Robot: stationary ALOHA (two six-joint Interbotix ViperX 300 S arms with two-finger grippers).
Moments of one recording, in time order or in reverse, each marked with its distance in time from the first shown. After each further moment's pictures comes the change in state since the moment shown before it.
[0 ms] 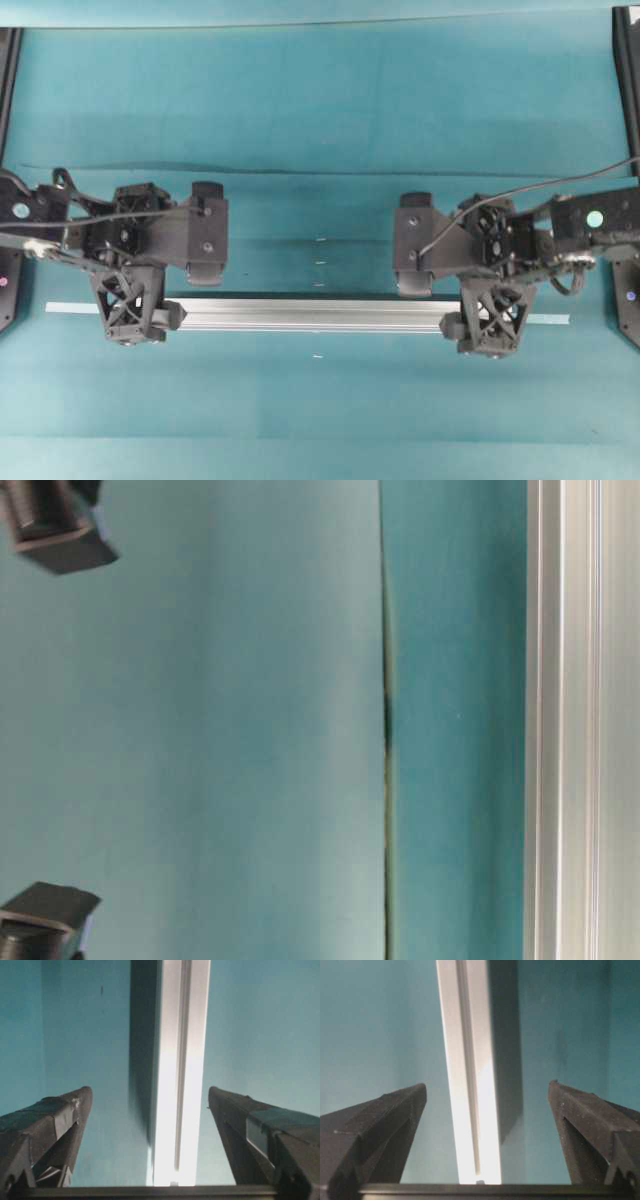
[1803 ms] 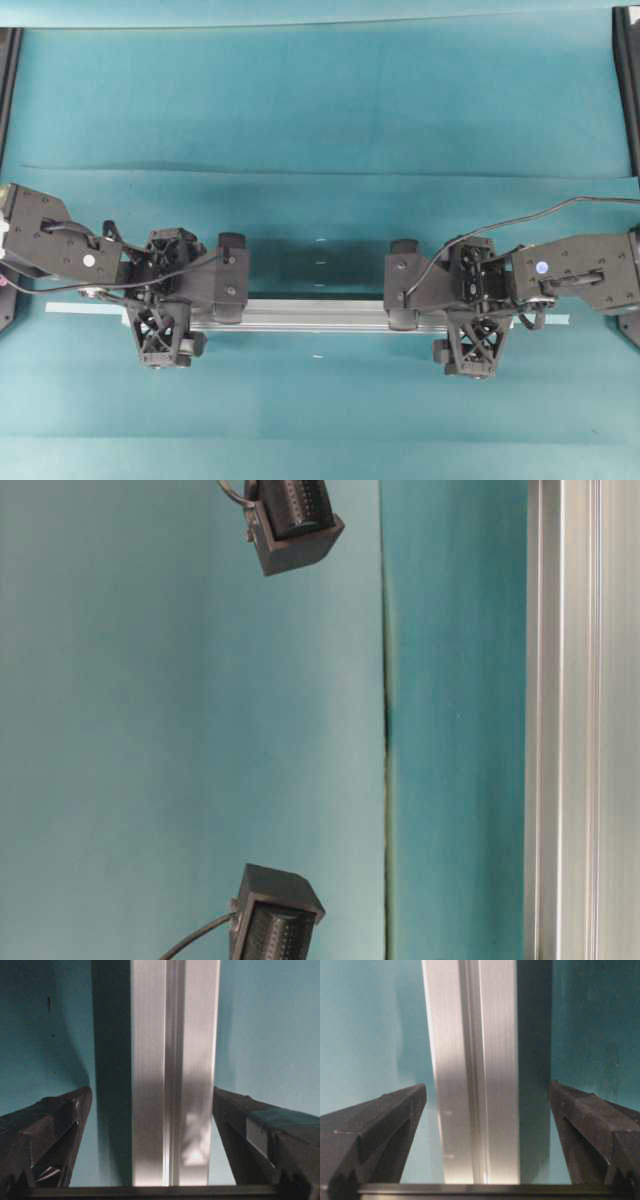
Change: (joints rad) left arm -0.043 0.244 0.107 0.000 -0.337 -0.006; right arm 0.029 0.199 0.118 0.002 -0.296 0.009
